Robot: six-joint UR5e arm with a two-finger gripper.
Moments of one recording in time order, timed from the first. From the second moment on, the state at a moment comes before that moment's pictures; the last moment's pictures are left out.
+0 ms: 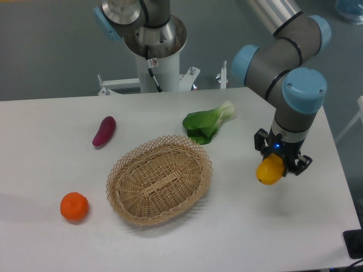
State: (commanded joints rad) arm 2.67 -2.02 -1.47 -1.11 1.56 1.42
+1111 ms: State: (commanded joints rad) arm 2.69 -2.03 -1.47 -1.09 1.56 1.43
